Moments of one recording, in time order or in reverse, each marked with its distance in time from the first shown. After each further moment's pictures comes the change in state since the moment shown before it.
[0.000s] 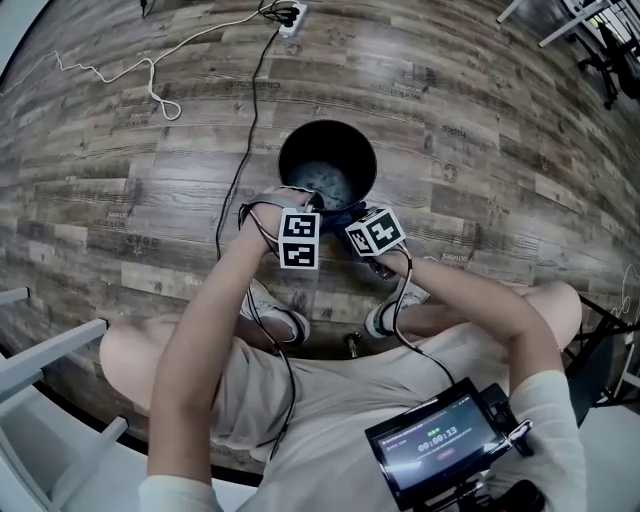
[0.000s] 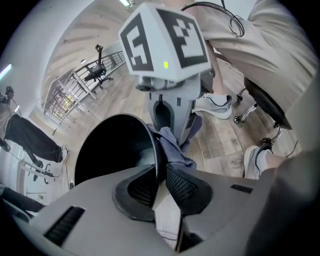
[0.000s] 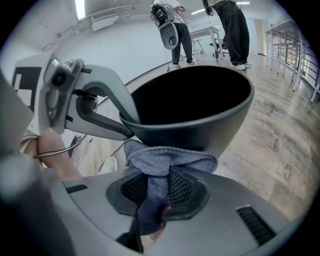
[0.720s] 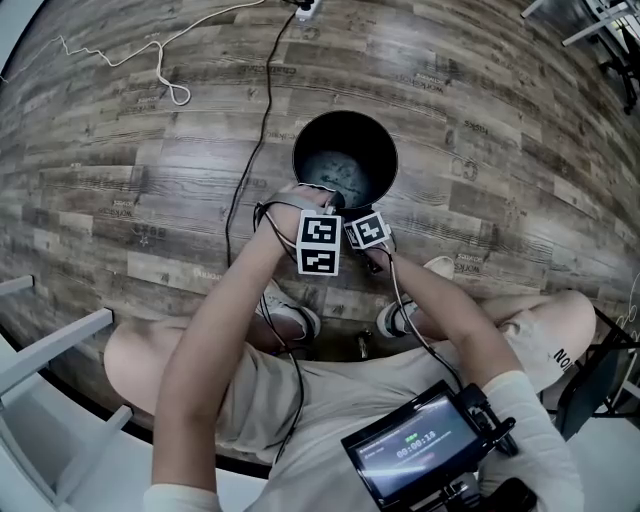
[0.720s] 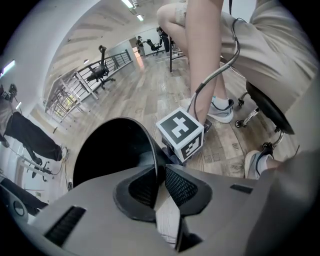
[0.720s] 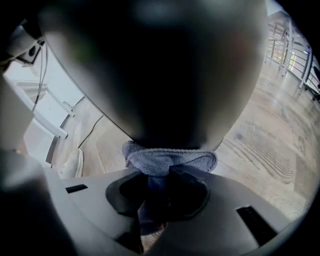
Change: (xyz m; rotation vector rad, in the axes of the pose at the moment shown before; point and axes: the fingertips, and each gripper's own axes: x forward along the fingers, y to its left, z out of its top) left arm 0.001 0.004 0.006 -0.026 -0.024 0.007; right arm 0.123 -0.053 -0.062 0.103 0.068 -0.143
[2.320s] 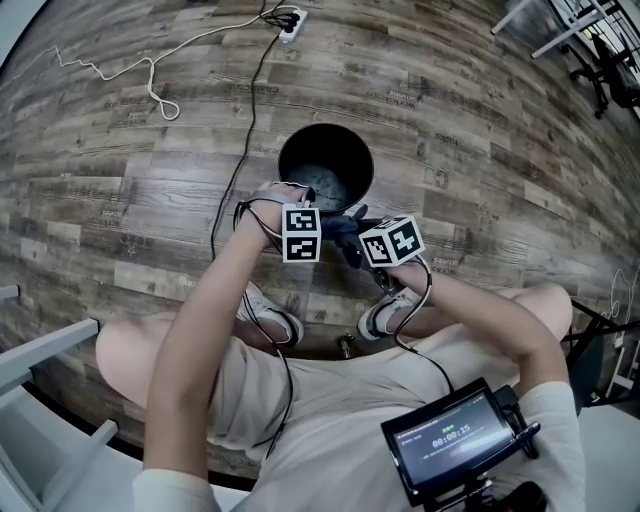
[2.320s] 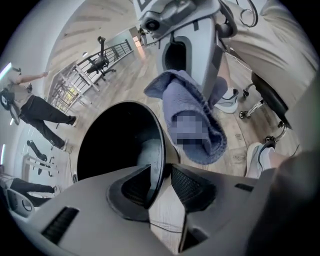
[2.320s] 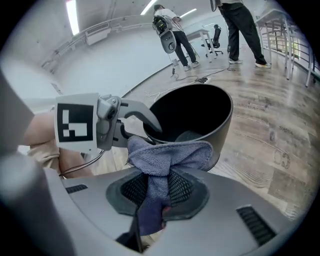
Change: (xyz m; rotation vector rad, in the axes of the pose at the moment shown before) left arm 0.004 0.006 -0.024 -0.008 0.112 0.021; right arm -0.199 0.061 0.053 0.003 -0.119 0.204
